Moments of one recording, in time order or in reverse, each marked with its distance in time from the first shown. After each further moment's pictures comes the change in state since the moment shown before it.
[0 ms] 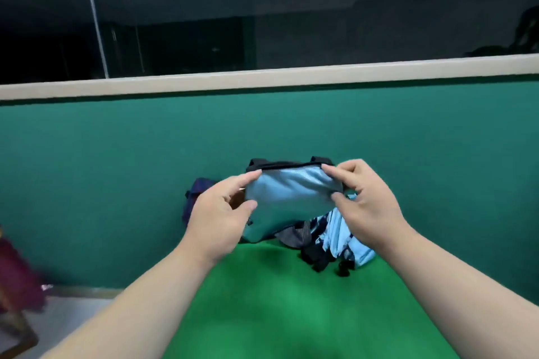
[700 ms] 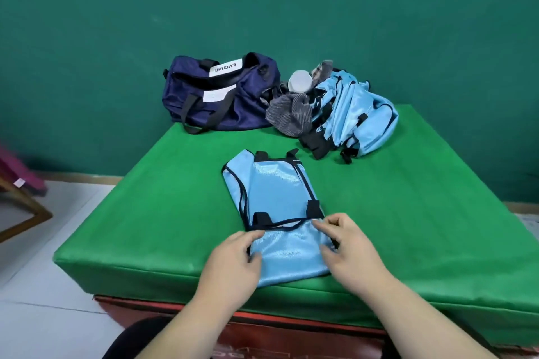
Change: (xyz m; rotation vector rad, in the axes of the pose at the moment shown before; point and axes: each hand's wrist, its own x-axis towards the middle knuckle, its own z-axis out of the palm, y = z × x) left_hand -0.213 -0.166 0.086 0.418 -0.311 -0.522; right_hand -0.236 0.117 0.110 -0.049 -0.584 0.506
